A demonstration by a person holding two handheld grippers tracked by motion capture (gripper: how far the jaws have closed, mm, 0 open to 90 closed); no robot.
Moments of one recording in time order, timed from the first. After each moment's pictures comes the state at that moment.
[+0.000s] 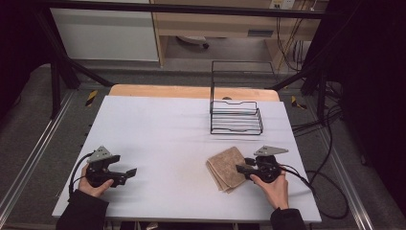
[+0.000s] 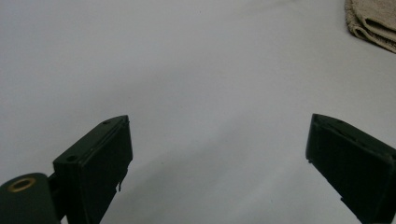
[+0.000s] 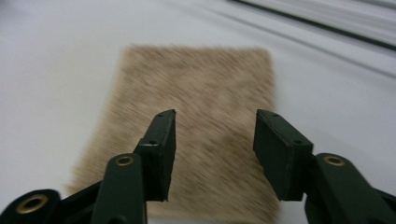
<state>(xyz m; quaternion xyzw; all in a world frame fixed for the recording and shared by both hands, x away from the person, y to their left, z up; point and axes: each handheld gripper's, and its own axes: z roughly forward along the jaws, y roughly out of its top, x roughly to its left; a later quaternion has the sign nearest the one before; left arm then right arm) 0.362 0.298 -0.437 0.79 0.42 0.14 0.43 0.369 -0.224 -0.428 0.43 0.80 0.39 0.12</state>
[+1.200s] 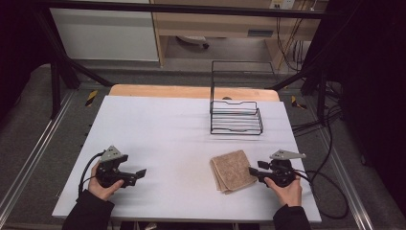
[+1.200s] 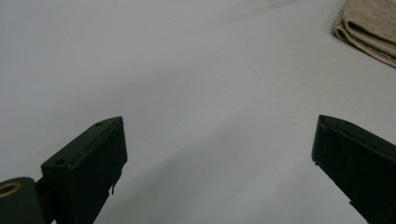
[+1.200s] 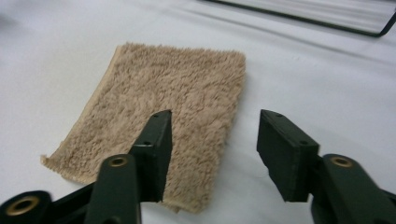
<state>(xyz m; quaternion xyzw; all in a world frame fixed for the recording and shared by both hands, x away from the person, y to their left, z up) 0.359 0.261 -0.427 0.79 0.41 0.14 0.43 0.356 -0.261 -0.430 0.45 0.78 0.42 0.12</state>
